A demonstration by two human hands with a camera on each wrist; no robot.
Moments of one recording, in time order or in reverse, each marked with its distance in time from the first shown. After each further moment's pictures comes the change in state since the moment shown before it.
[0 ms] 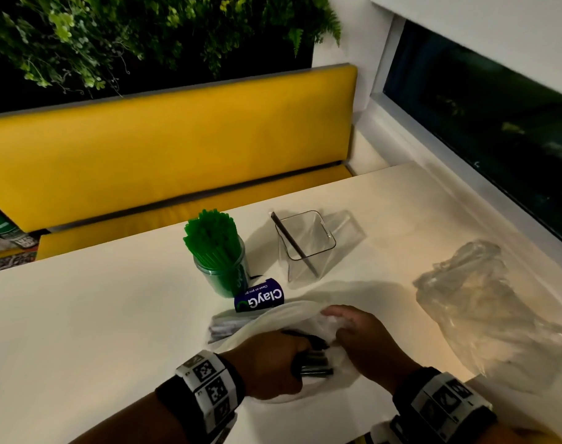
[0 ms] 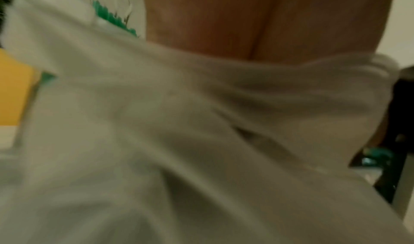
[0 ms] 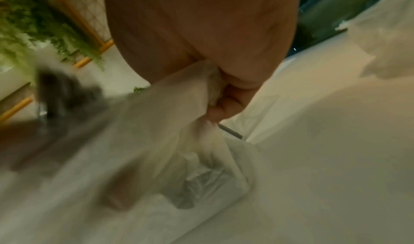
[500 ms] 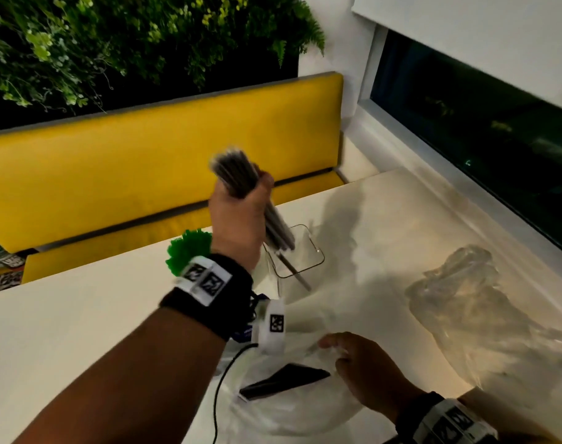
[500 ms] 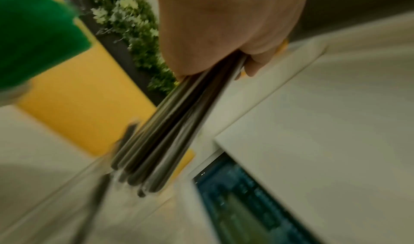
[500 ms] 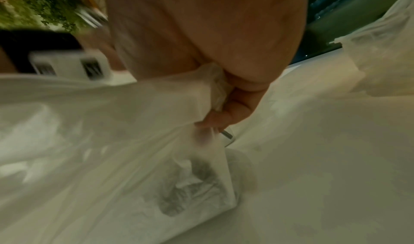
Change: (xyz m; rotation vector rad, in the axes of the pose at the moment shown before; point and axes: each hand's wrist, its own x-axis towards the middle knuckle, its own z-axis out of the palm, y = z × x) left_hand 0.056 0.058 -0.174 -1.081 1.268 0.199; right_hand -0.005 0.011 -0.012 -0.154 -0.098 0.091
